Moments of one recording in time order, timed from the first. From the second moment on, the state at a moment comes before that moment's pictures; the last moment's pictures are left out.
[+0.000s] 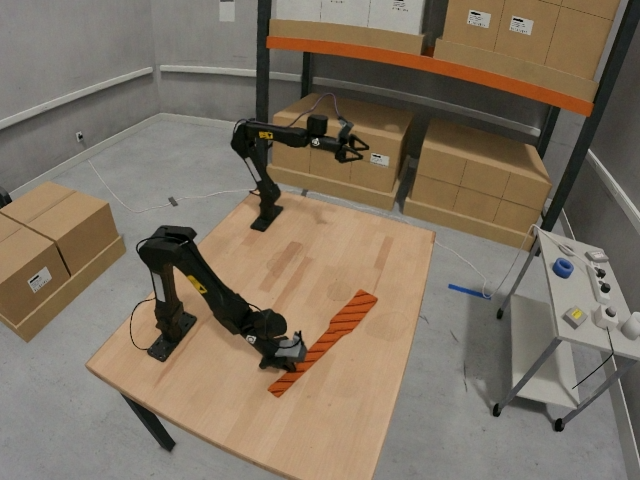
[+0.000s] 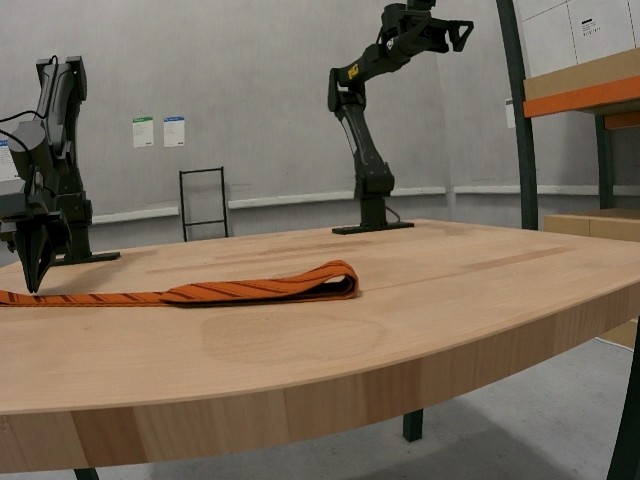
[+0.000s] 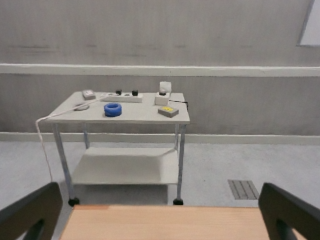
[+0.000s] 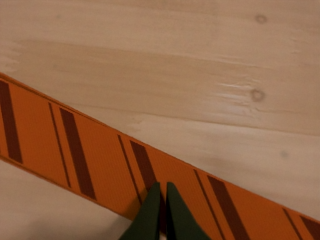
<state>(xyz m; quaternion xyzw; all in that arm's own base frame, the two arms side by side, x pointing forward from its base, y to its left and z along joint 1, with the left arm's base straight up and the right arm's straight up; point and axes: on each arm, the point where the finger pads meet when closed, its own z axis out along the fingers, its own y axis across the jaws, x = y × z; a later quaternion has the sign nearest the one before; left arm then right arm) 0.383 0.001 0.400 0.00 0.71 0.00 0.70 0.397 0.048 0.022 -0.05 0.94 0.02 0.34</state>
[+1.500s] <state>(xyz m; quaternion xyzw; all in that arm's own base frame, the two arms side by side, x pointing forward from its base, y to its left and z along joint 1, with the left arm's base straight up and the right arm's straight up) 0.383 0.001 0.400 0.00 0.71 0.00 0.70 0.399 0.048 0.016 -0.05 0.94 0.02 0.34</state>
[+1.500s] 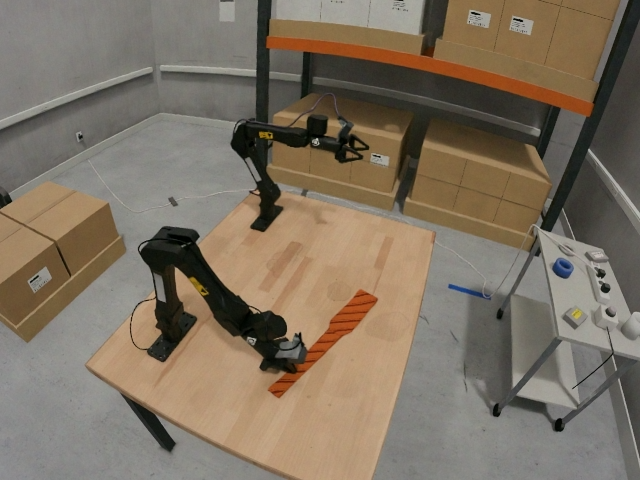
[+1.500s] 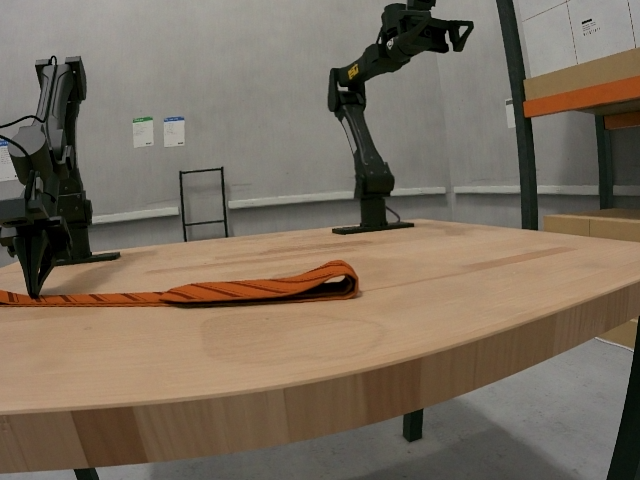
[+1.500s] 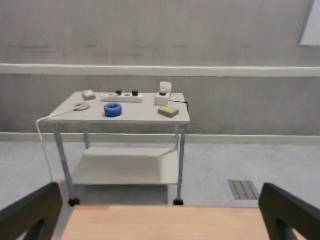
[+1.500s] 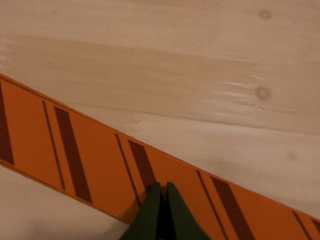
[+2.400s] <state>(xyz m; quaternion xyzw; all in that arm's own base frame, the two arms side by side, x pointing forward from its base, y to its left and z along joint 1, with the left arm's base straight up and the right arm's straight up) 0.383 0.001 0.401 0.00 0.71 0.00 0.70 0.401 0.048 0.015 -0.05 0.94 0.02 0.35</state>
